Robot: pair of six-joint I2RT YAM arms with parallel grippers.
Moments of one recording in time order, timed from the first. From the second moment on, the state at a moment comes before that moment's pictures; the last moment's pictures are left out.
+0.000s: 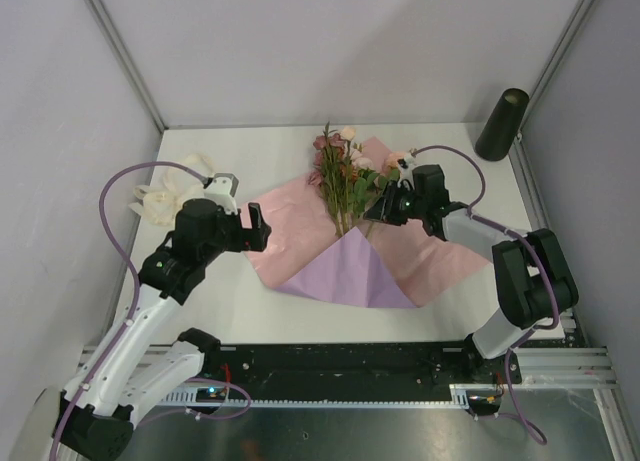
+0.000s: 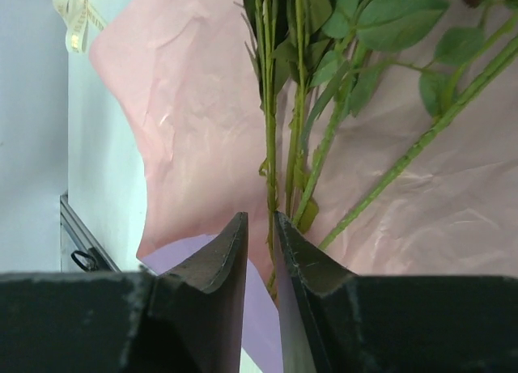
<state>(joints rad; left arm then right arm) -0.40 0.80 0.84 -0.54 -0.05 -0.26 0.34 1.61 0.92 0.09 -0.49 0.60</state>
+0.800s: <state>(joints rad) -0.40 0.76 0.83 -0.55 -0.09 -0.23 0.51 1.55 0.93 -0.19 -0.61 0.46</state>
